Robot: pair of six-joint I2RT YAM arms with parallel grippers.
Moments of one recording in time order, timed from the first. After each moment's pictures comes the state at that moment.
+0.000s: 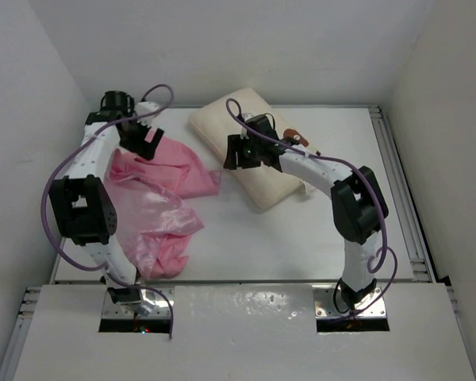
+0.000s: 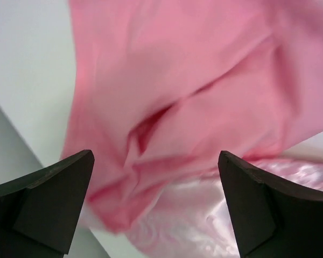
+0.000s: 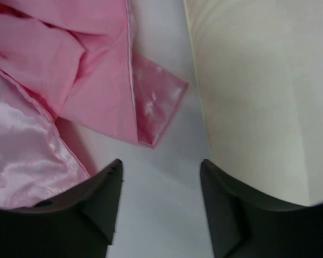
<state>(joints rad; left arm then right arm) 0.14 1.79 1.58 -0.84 0.14 0.60 0.59 1.96 1.51 -0.27 -0.16 0.39</state>
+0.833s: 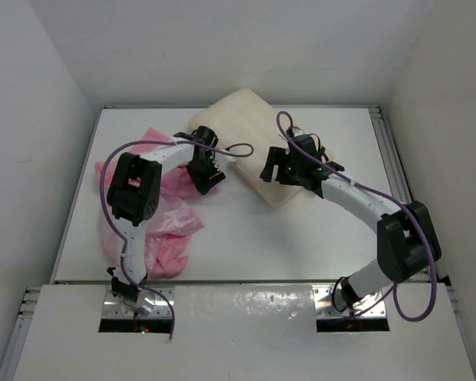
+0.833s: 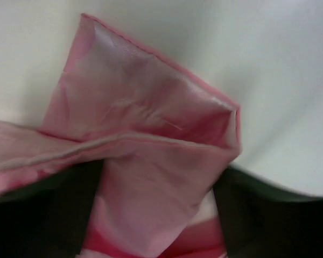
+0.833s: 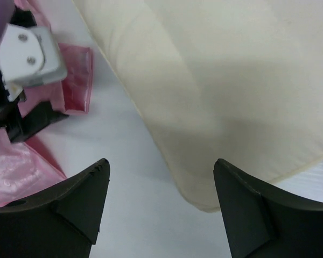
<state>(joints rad) -0.36 2.11 1.55 -0.82 0.16 0.76 0.45 1.56 1.00 -0.20 -0.05 0.52</state>
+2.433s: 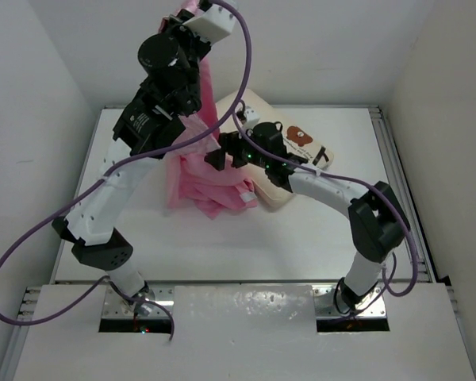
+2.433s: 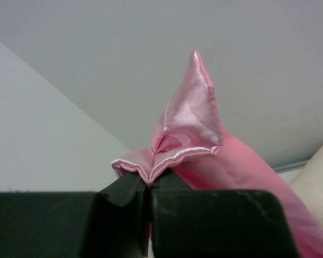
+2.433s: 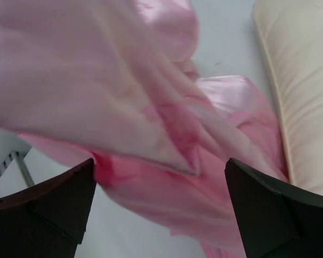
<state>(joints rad) -0.76 1.68 2.35 -0.39 -0.85 0.95 0.65 1.73 1.21 0.24 -0.24 0.41</state>
